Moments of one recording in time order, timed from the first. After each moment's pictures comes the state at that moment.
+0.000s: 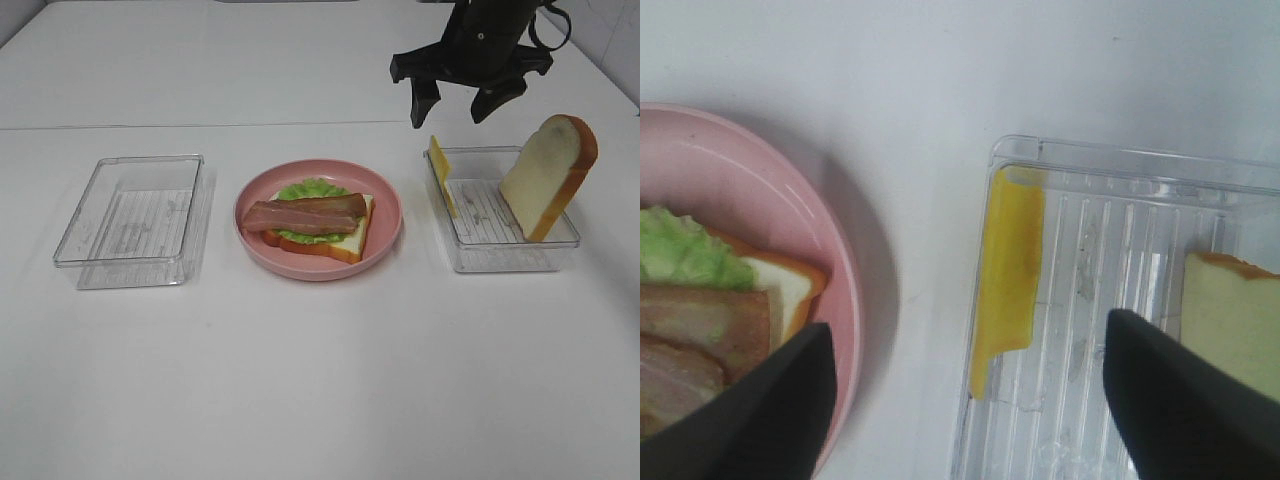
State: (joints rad) left arm -0.06 -0.01 -0.50 -0.10 1.05 0.07; right arm 0.28 2.16 -1.87 0.02 0.96 0.12
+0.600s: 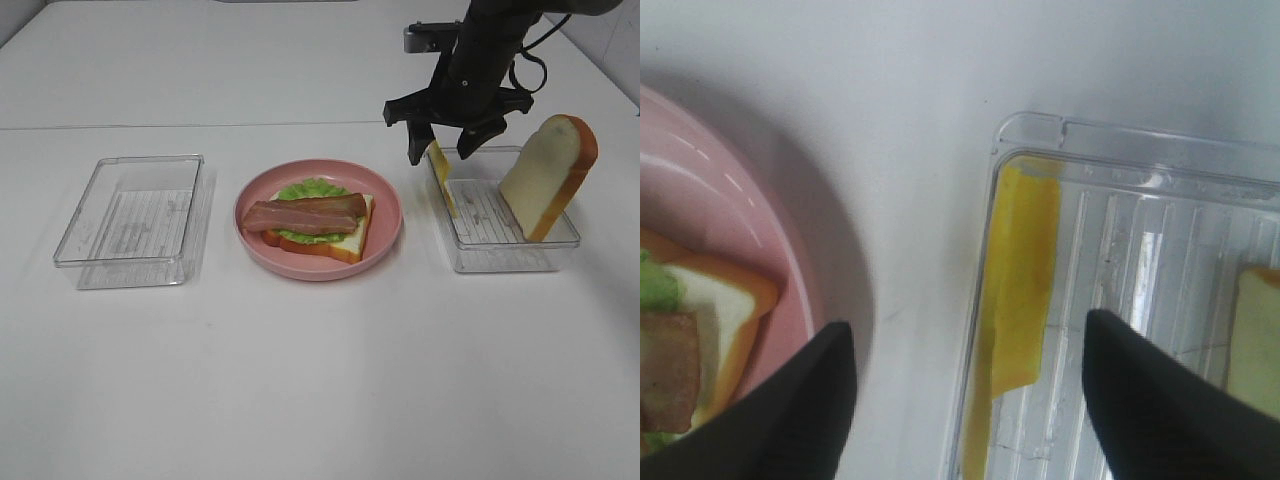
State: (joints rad) left arm -0.06 -0.01 -0.50 -0.10 1.05 0.07; right arm 0.28 2.28 -1.88 0.02 0.92 0.10
